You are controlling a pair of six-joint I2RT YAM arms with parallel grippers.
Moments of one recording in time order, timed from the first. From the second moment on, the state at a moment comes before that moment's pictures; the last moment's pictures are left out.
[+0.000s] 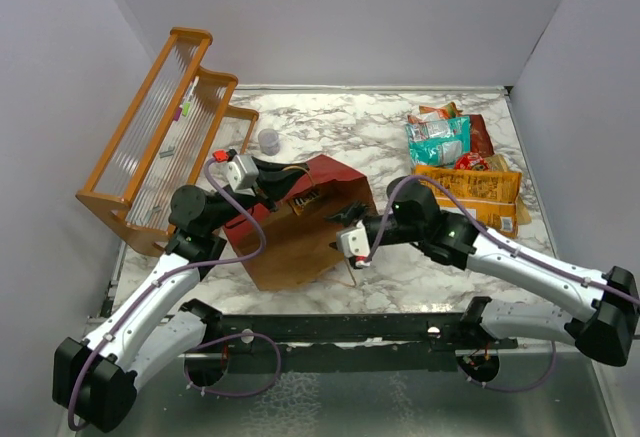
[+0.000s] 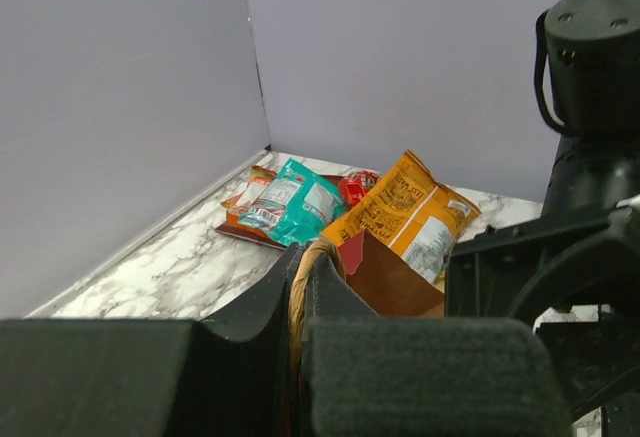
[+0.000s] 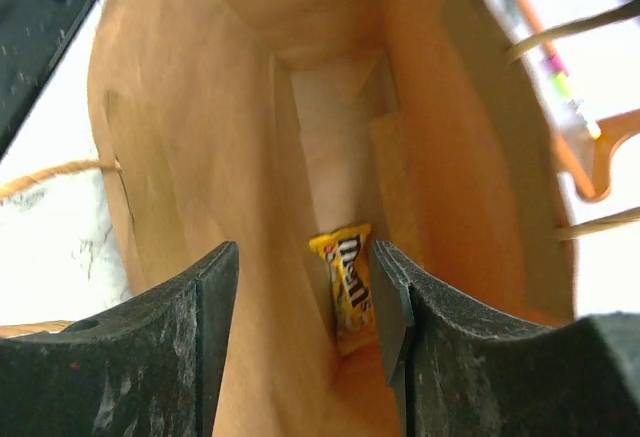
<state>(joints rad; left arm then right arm) -0.46 0.85 0.61 0.62 0.60 -0.16 0.94 1.09 0.87 -0.16 -0.57 -0.98</state>
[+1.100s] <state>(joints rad) -0.41 0.82 0.60 0.70 0.53 -0.26 1.05 1.58 1.05 -0.17 0.10 -1.14</state>
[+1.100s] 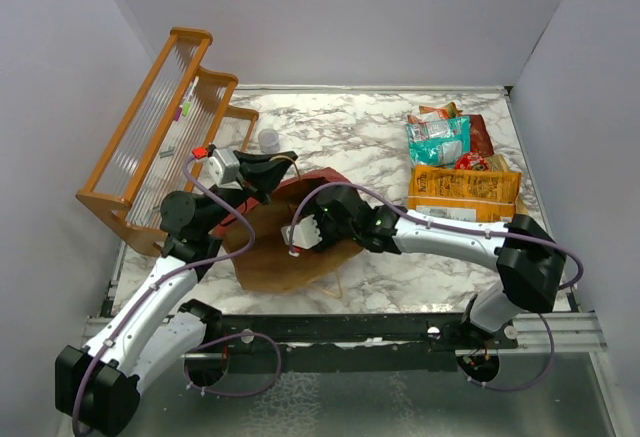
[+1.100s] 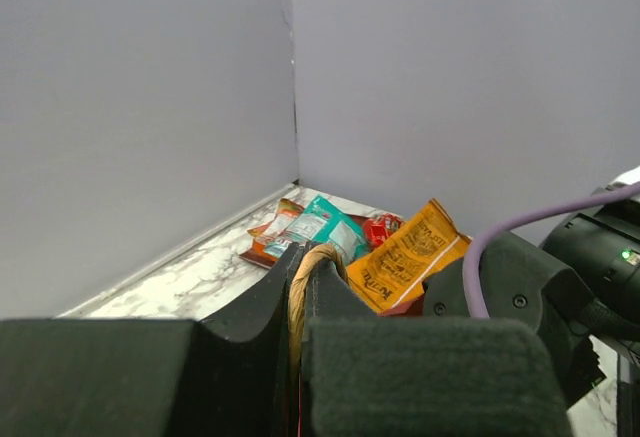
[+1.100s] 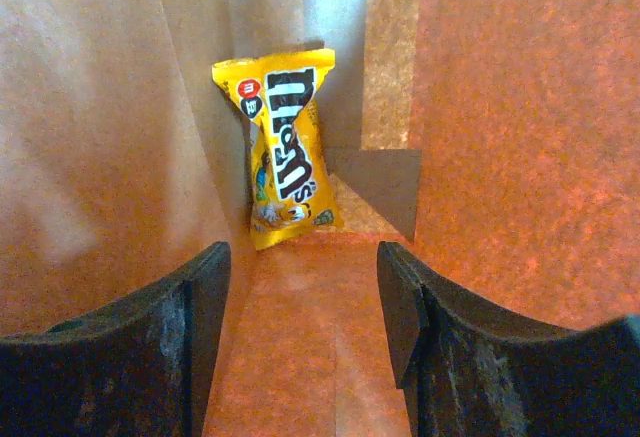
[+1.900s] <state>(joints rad) -0.41 0.86 0.59 0.81 0.51 -0.37 1.07 1.71 1.21 -0.27 0.16 -1.13</state>
